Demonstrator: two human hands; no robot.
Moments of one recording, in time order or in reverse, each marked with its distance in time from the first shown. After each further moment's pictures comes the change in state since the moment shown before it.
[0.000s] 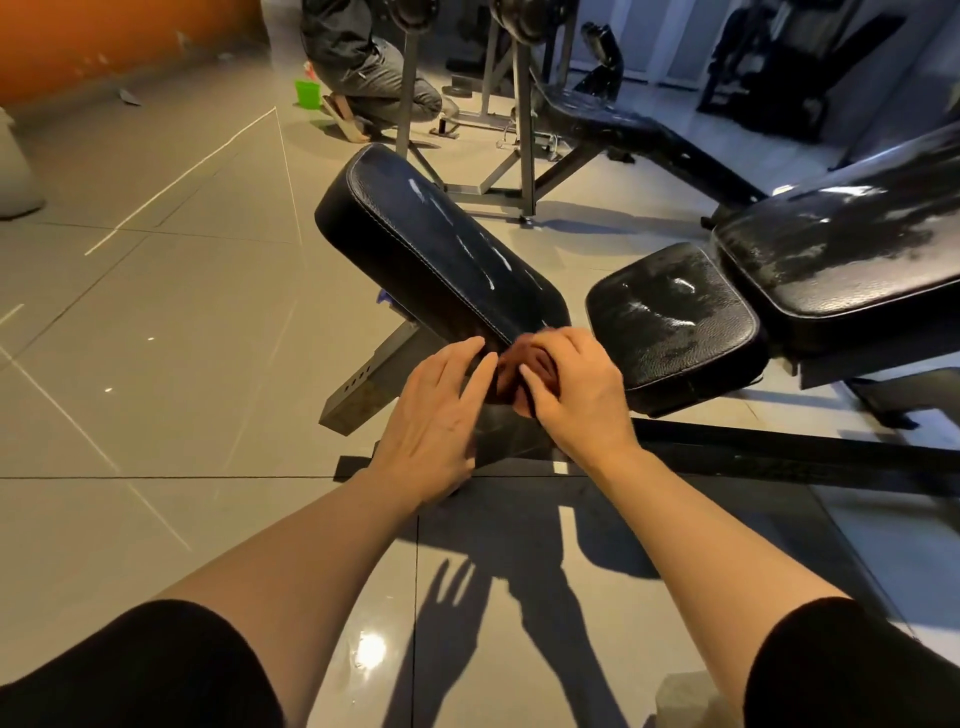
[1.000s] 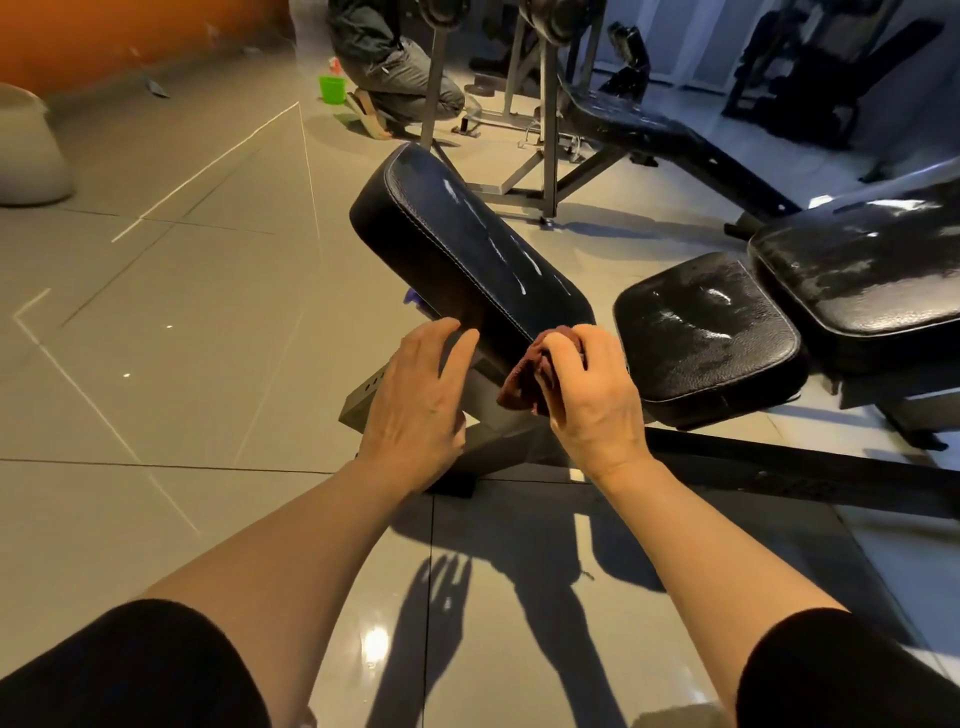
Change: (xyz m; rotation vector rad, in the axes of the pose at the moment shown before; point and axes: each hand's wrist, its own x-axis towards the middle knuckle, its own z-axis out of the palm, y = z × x) left_hand -0.001 -0.030 -0.009 0.014 0.145 -0.154; right_hand 0.005 0.003 0.017 -0.257 0.090 -0.226
